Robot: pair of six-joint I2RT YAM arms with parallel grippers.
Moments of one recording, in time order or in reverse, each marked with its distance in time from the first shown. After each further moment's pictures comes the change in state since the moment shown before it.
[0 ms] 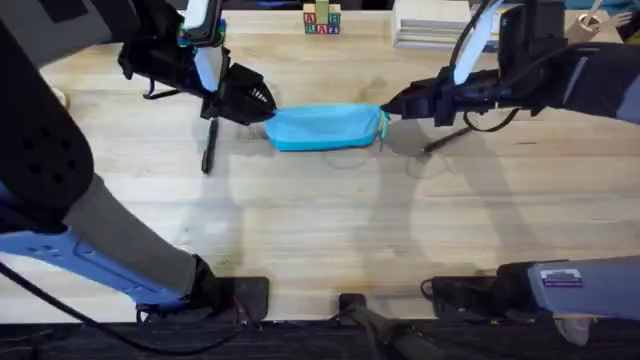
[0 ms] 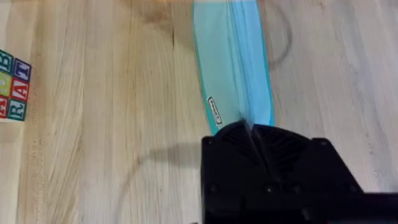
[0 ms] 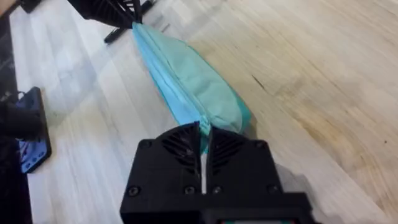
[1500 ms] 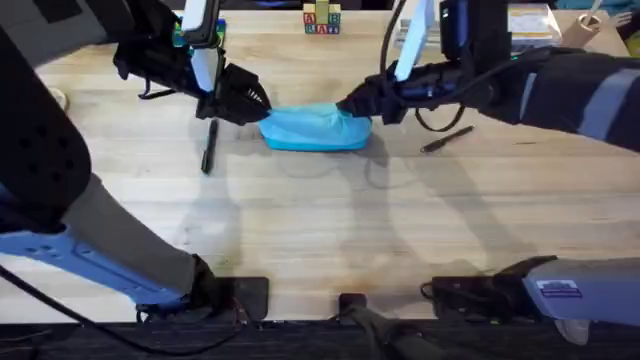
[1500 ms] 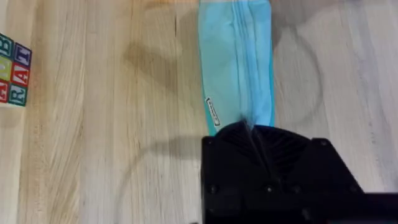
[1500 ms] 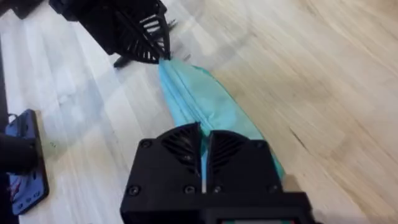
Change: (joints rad) left arm 0.015 0.000 0.000 0.005 -0.024 0.000; right arm 0.310 -0.023 0.010 0.227 0.225 0.303
